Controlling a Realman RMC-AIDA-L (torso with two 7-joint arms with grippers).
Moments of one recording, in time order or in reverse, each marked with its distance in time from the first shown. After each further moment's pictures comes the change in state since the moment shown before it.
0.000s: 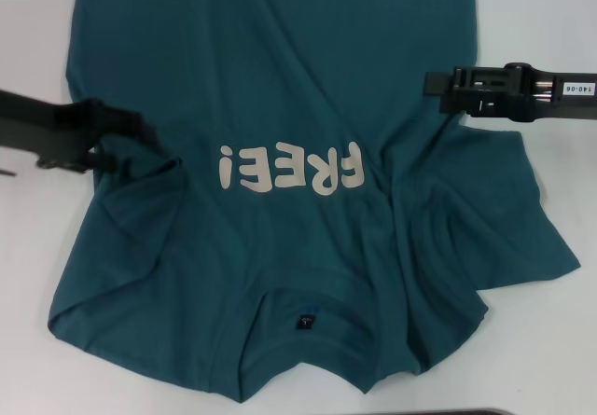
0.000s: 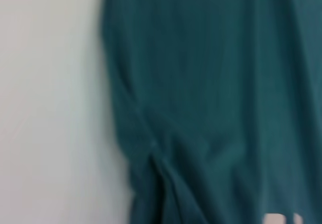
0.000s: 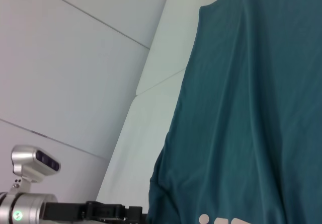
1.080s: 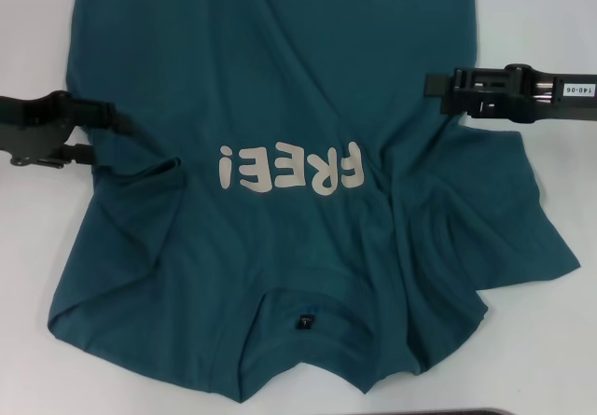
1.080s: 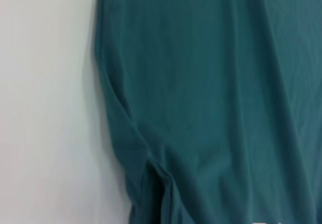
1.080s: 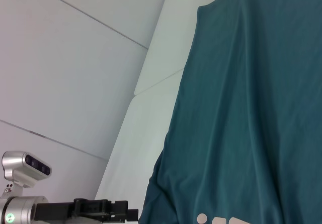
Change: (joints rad) left arm 0.059 0.033 -0.010 -0.016 -0.093 0.011 0.041; right arm -0.002 0.000 0.000 0.000 -0.003 0.002 0.000
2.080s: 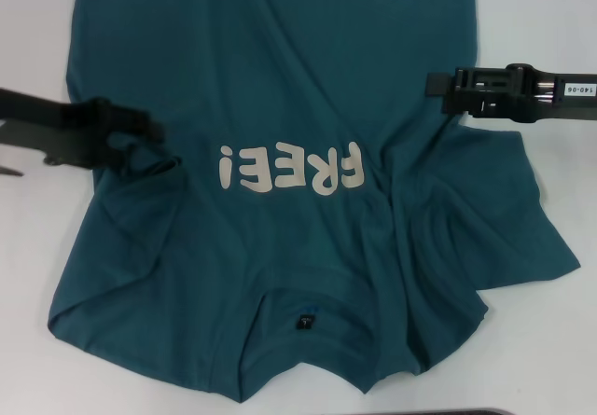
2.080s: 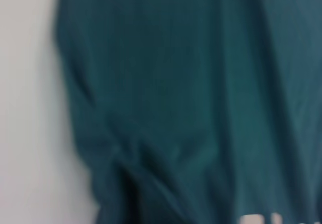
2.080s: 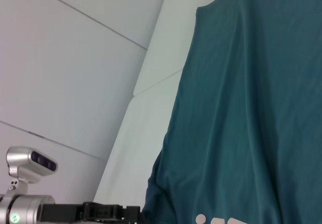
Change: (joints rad) left arm -0.042 -0.045 0.040 -0.001 0.047 -0.026 -0.012; right arm -0.001 -0.002 0.000 0.000 0.001 0.002 0.000
